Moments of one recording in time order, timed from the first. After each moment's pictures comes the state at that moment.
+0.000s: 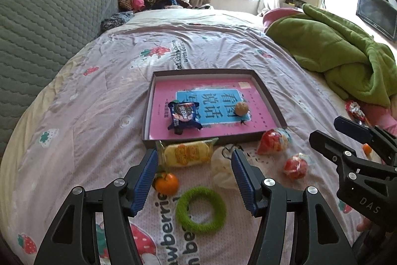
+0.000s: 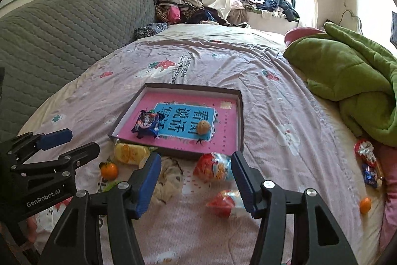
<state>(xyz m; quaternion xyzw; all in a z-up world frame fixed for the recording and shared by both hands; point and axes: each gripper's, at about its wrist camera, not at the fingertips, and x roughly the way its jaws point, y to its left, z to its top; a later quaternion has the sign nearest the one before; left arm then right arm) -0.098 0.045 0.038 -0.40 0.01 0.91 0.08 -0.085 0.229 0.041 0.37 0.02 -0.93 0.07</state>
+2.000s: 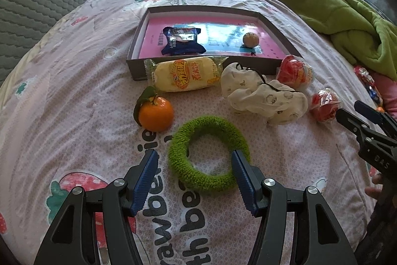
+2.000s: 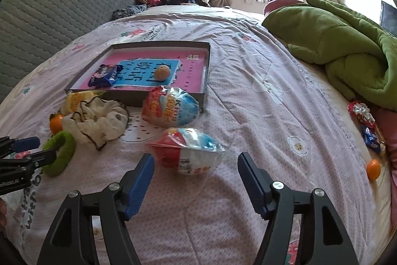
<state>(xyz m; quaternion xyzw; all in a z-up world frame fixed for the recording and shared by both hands) -0.085 0.036 -0.073 -0.48 0.01 0.87 0.09 -0.073 0.279 -0.059 0.40 0.03 -0.92 0.01</state>
